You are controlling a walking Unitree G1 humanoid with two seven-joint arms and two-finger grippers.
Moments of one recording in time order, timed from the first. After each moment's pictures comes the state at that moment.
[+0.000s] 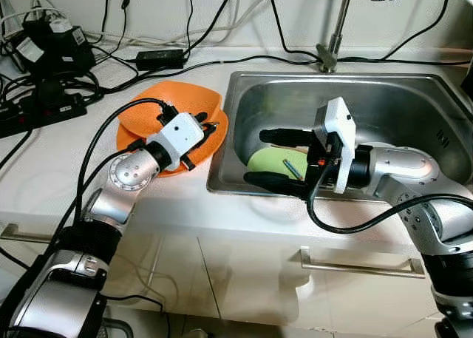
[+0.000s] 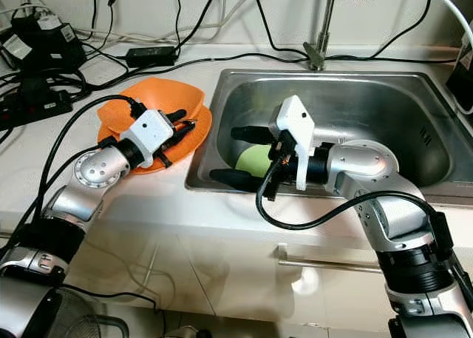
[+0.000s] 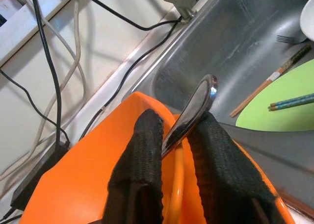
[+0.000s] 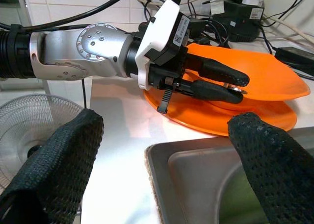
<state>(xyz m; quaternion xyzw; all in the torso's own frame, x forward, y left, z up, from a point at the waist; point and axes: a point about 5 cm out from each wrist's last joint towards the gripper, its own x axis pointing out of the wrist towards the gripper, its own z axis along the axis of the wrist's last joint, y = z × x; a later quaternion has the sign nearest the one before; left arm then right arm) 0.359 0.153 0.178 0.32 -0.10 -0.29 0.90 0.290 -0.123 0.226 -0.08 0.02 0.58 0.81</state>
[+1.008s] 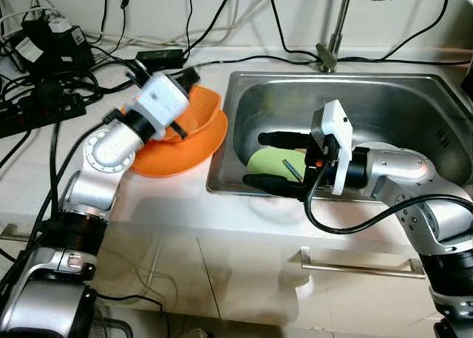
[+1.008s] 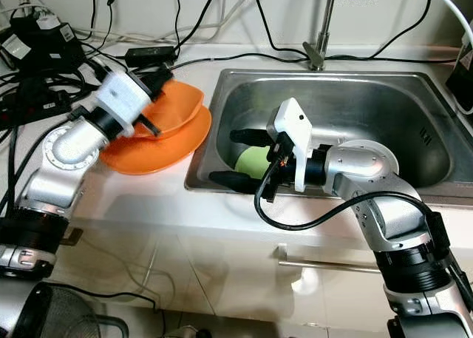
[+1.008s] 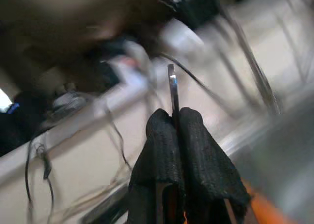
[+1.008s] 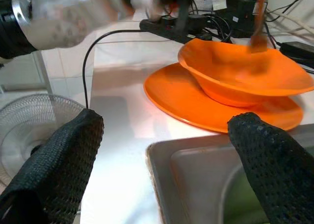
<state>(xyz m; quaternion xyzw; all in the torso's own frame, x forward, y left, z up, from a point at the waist) 0.356 0.171 0.267 0.17 -0.25 -0.18 0.94 0.292 -0.120 0.220 -0.07 0.03 0.58 0.81</state>
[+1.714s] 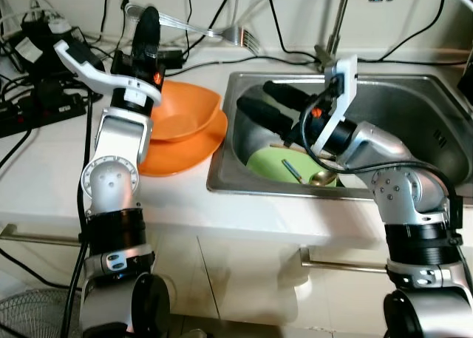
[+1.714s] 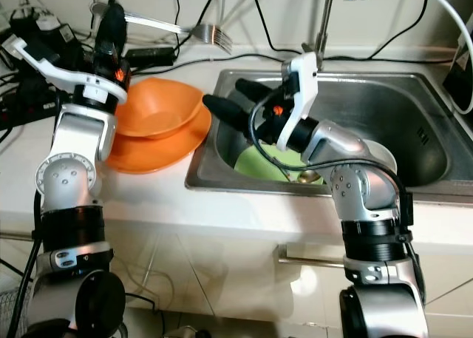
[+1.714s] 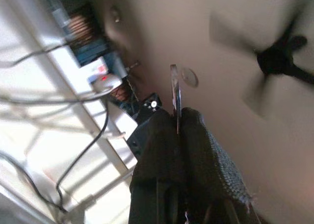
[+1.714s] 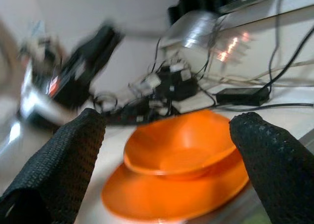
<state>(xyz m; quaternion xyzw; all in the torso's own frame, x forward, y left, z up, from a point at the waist) 0.347 0.161 0.259 -0.59 -0.18 -0.23 0.75 0.336 -0.107 0.245 0.18 -0.03 0.44 0.88</state>
